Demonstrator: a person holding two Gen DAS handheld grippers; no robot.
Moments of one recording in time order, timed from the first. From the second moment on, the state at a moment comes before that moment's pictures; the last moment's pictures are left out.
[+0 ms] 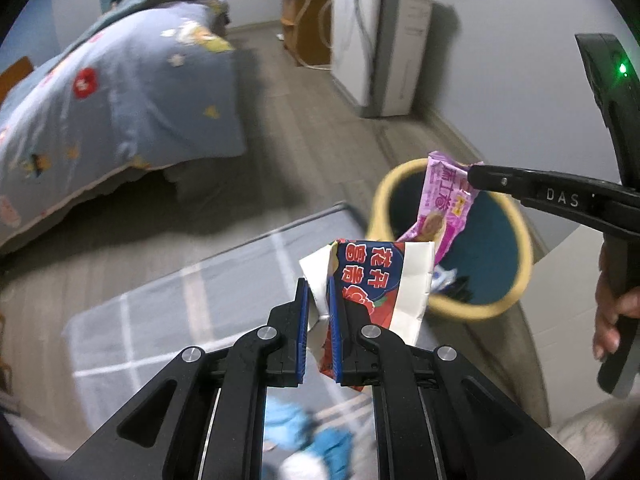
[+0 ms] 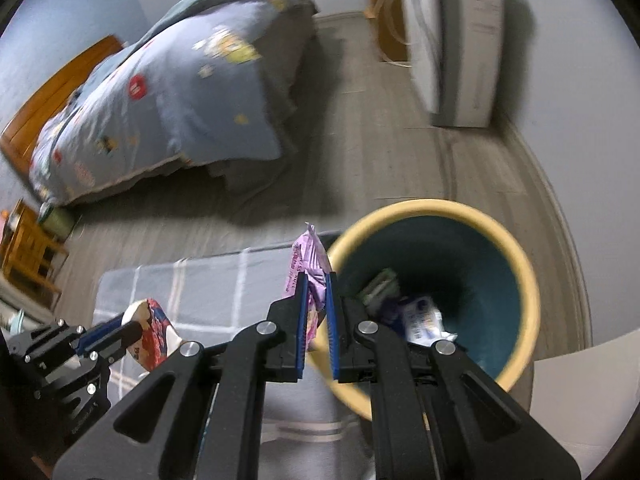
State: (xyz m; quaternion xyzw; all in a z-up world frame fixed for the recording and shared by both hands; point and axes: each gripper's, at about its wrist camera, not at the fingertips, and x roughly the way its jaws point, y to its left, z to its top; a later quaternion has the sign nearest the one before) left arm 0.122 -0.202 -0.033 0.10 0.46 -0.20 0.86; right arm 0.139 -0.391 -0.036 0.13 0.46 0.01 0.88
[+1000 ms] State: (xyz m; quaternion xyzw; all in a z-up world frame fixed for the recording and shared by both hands) left arm 0.177 -0.350 -0.110 0.18 0.48 -0.30 0.81; right arm 0.155 -0.506 -0.120 0.08 0.50 -0.18 0.84
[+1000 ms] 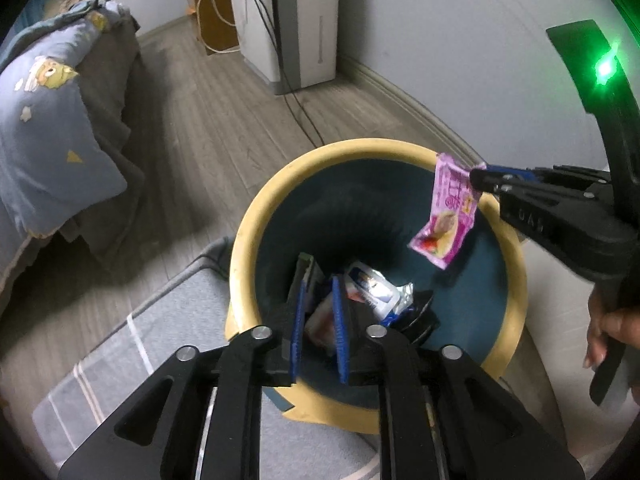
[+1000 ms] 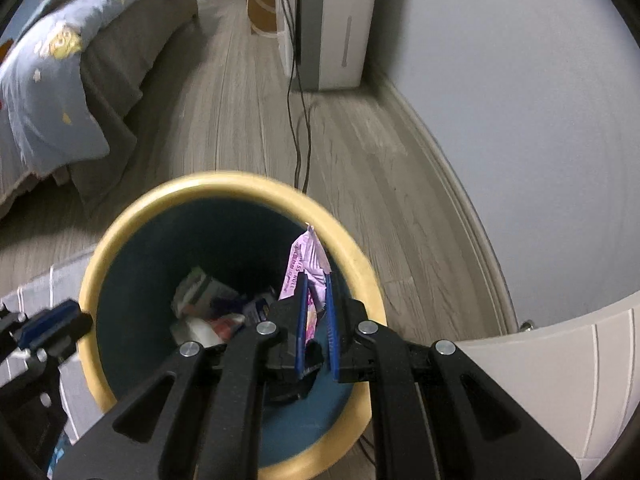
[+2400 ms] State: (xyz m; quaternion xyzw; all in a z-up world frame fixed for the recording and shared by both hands) left arm 0.071 -0.111 -0.015 0.09 0.43 -0.12 0.89; right arm 0.097 -0.366 -0.009 0.08 0.46 -0.07 0.88
